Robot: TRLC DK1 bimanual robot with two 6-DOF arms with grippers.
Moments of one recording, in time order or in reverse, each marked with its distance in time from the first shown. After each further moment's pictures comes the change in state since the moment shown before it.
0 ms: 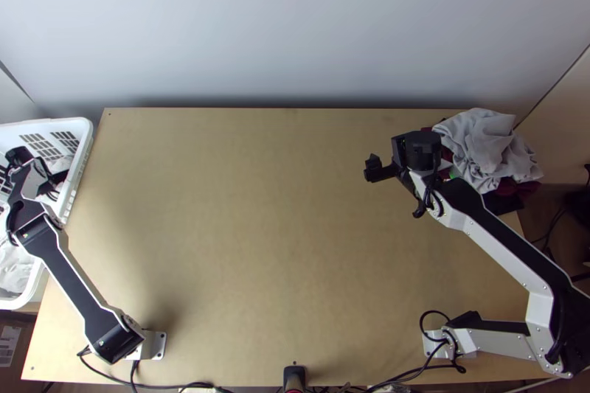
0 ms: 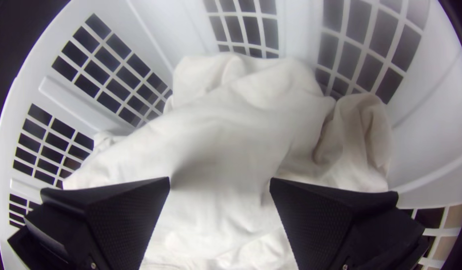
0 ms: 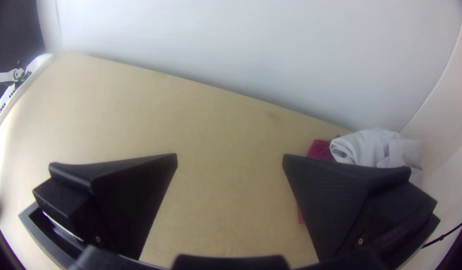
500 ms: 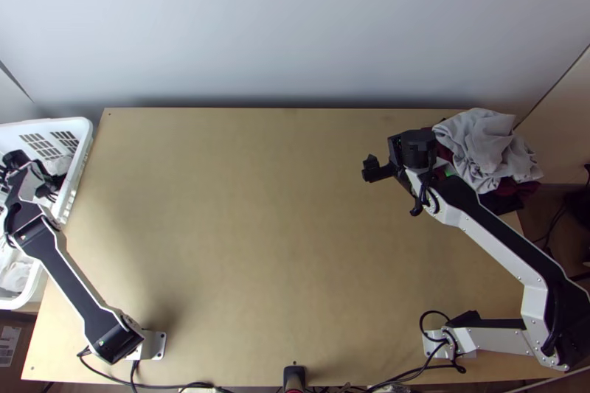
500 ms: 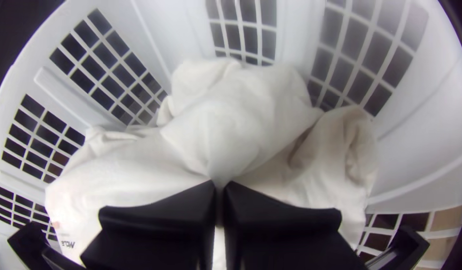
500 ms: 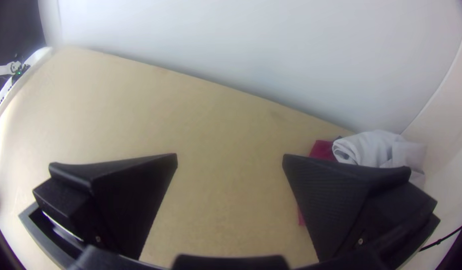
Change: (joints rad) left arm 0.018 -0.018 -0.001 -0.005 0.099 -0.055; right arm 0.003 0.035 0.014 0.001 0.002 -0.019
